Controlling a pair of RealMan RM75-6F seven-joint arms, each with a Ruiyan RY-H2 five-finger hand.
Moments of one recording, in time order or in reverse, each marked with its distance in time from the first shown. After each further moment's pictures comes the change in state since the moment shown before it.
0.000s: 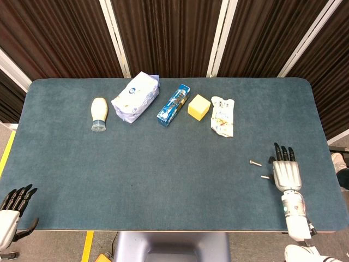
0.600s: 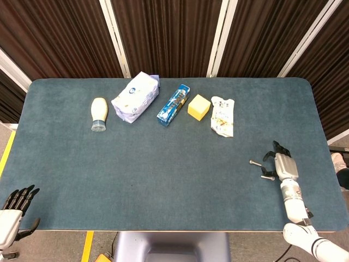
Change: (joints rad) left arm -0.010 0.006 0.003 -0.021 -0.017 -0.034 0.030; right arm 0.096 -0.105 0.071 0.336 0.033 -0.307 0.579
